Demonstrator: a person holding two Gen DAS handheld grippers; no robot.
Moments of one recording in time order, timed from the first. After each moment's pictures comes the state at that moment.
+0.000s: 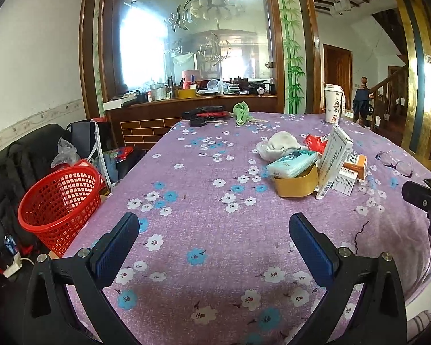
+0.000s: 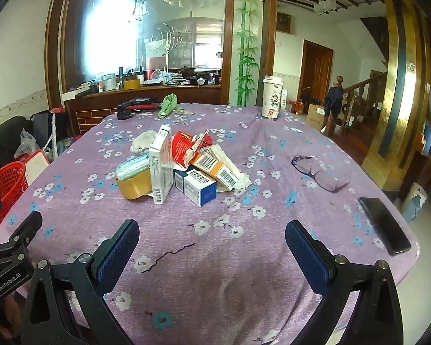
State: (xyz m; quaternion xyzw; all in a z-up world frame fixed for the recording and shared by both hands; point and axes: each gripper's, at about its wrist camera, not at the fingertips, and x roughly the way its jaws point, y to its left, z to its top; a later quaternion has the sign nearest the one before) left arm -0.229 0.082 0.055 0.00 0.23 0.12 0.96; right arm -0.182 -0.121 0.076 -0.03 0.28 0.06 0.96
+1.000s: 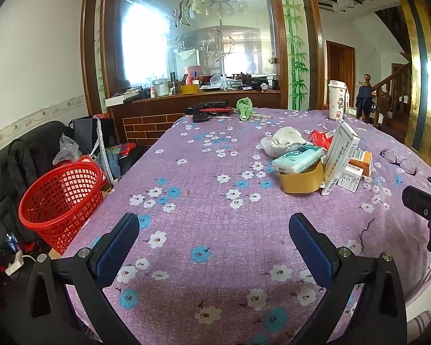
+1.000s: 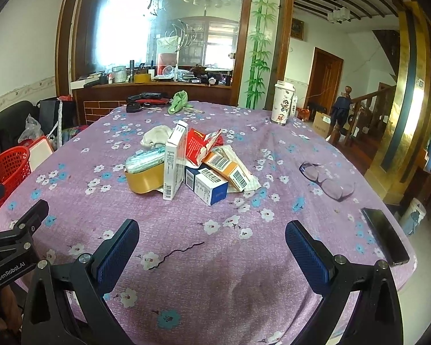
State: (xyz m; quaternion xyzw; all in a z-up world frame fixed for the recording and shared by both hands) left arm -0.225 0.087 0.050 0.00 0.24 0.13 0.96; right arm -0.184 -0.100 0.074 -0.07 0.28 0.07 0.95
